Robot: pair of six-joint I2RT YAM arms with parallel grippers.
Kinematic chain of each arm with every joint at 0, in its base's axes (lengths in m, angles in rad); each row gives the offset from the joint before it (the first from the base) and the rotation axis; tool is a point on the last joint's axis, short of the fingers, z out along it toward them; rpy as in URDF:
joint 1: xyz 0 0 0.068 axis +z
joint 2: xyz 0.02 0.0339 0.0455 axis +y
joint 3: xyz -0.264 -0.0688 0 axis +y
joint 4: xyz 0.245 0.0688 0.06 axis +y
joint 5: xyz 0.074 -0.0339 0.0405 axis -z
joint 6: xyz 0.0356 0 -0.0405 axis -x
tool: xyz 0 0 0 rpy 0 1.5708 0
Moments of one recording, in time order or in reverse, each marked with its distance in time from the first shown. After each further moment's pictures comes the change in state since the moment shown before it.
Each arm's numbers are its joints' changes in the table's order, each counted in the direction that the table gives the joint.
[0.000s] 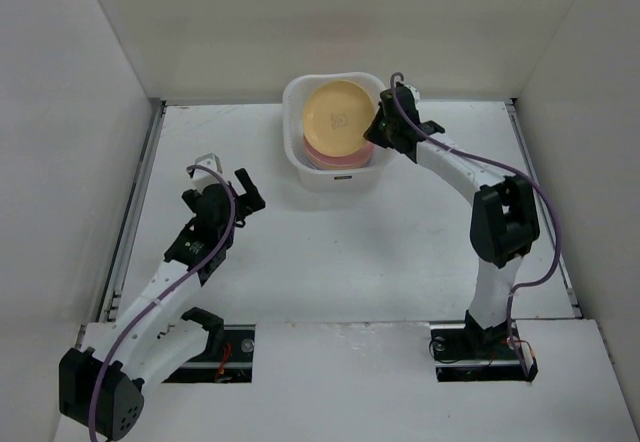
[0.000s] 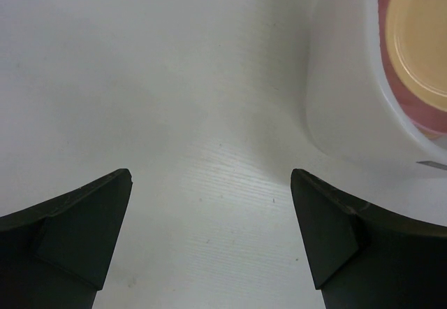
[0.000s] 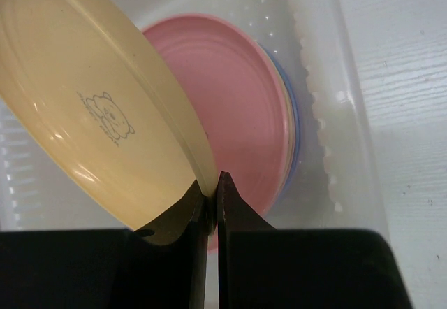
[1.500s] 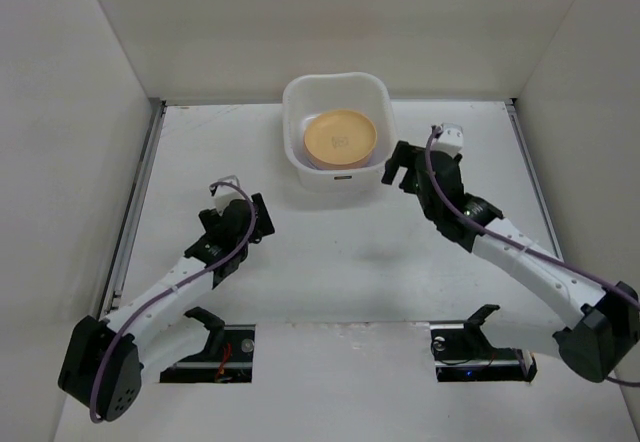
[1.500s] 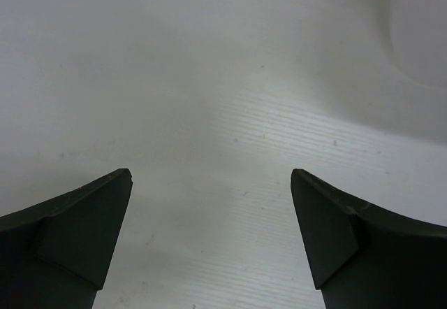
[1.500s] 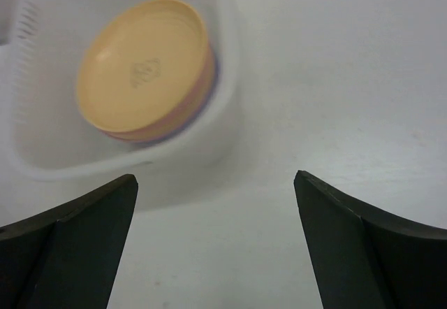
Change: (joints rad) left arm -0.098 0.094 0.124 0.035 -0.060 0.055; right arm 0.217 -0.749 0.610 -0.107 0.385 0.206
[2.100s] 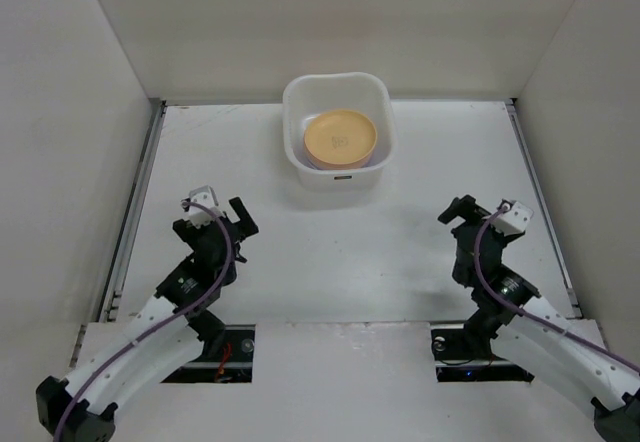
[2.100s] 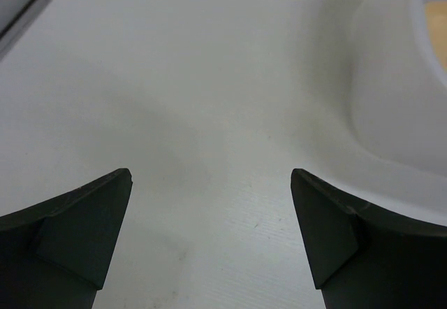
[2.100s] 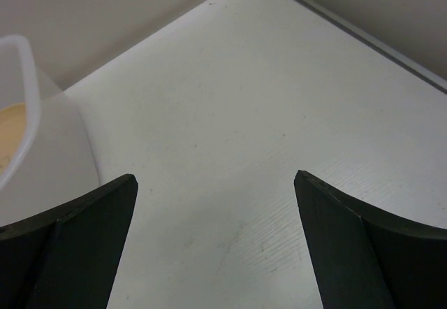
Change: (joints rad) left arm -0.129 -0.354 0.039 0.079 -0.312 -0.055; right arm 0.050 -0.621 0.603 -0.092 0.565 -0.035
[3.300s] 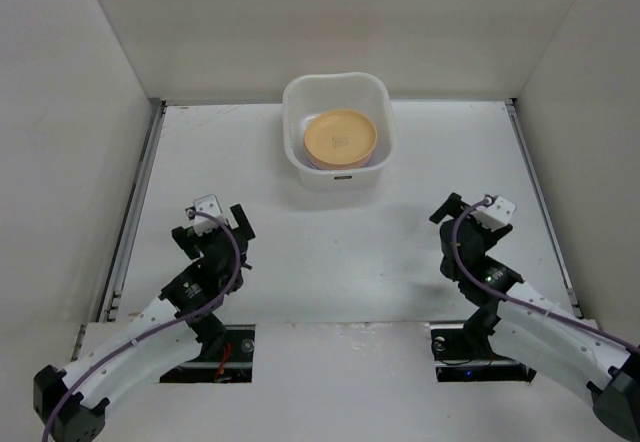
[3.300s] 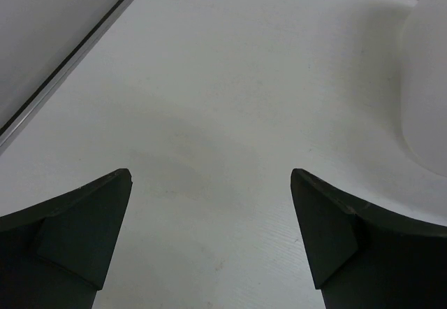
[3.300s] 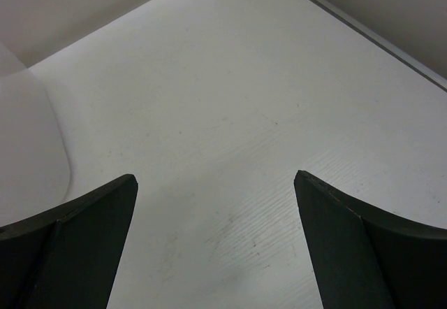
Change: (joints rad) left arm -0.124 -0.043 0.062 -0.038 -0.254 -0.081; right arm 0.009 0.150 0.004 -0.050 0.036 -0.019
